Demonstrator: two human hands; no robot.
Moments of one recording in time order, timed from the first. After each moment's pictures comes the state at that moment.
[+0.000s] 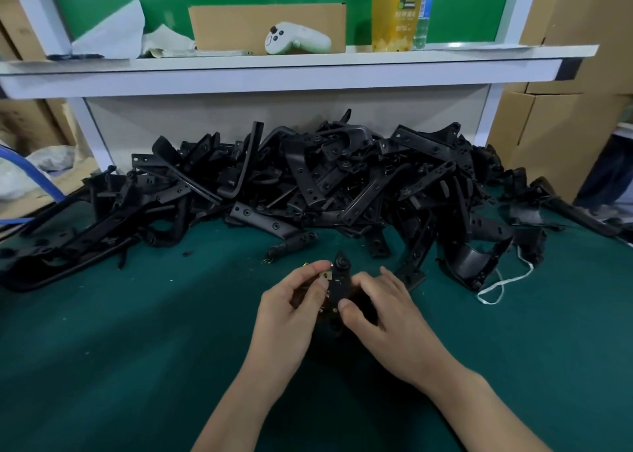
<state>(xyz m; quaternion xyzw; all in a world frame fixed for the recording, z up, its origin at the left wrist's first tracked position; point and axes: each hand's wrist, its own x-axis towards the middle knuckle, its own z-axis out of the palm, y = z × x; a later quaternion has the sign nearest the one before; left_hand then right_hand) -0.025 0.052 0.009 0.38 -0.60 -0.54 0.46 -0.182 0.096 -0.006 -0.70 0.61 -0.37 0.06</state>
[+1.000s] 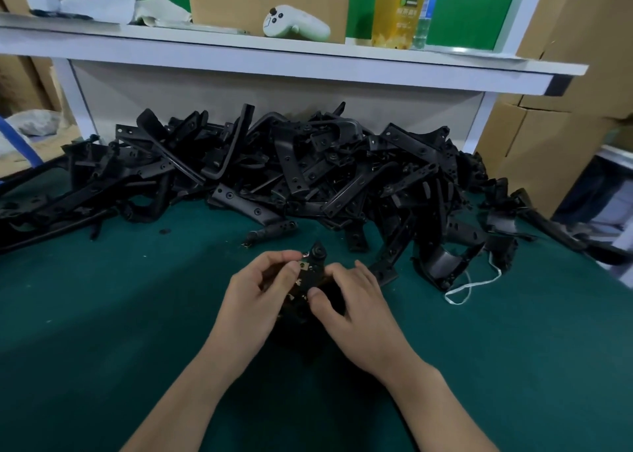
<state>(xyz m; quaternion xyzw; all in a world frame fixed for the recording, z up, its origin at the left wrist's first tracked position) -0.026 0.051 0.008 0.39 -0.59 -0.52 0.48 -0.181 0.097 -0.006 -0.70 0.62 -0.37 0.05</state>
